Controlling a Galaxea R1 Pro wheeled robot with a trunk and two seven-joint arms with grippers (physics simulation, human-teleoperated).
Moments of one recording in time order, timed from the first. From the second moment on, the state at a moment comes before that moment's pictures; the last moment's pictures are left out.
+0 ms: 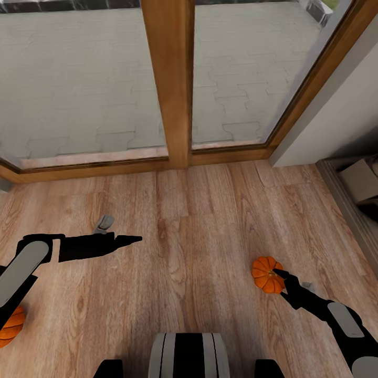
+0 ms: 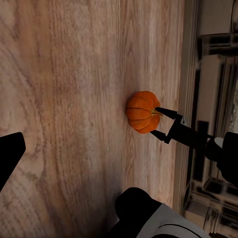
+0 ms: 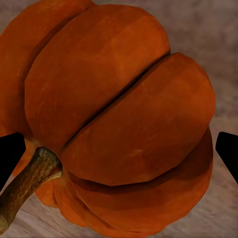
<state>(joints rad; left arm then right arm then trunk) -0.61 0.54 -0.23 -1.58 1.33 1.05 -0.15 -0.52 -0.27 -0.30 -0.69 -1.15 0.65 0.14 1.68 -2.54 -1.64</state>
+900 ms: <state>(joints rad) -0.61 0.54 -0.23 -1.58 1.32 1.05 -0.14 -0.52 -0.27 -0.30 -0.68 -1.12 0.65 0.15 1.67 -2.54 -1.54</state>
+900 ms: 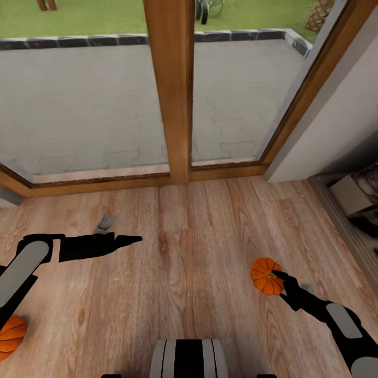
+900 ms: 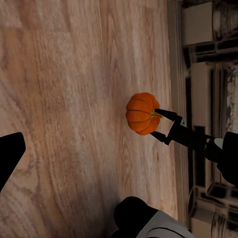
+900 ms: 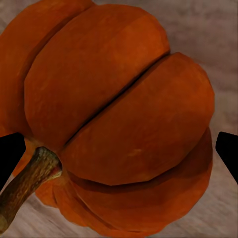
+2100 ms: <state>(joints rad) -0.61 0.54 -0.23 -1.58 1.32 1.05 -0.13 -0.51 -0.26 -0.30 -0.69 -1.12 0.65 0.15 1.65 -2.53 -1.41</state>
